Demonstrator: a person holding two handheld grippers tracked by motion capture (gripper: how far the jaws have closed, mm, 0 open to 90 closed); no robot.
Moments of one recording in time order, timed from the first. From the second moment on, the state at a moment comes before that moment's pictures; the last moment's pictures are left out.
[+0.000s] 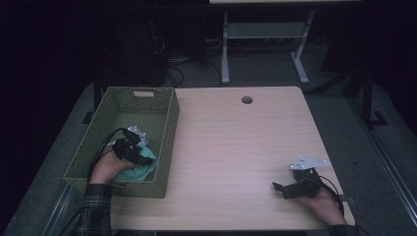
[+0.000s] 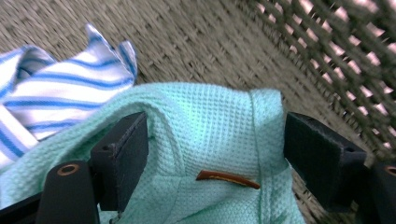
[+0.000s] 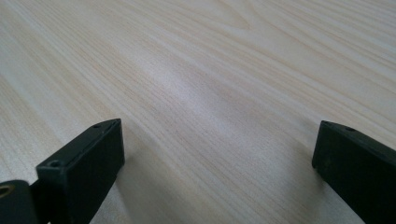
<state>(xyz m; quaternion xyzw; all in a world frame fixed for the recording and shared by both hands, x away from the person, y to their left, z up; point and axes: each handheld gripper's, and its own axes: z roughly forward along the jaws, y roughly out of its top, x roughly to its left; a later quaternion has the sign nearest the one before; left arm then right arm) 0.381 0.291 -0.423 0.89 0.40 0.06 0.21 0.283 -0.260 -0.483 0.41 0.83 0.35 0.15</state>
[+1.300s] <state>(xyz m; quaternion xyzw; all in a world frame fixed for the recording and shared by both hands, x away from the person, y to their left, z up) 0.377 0.306 -0.398 0.85 0.44 0.06 0.28 0.283 -0.260 -0.483 0.41 0.83 0.35 0.15</state>
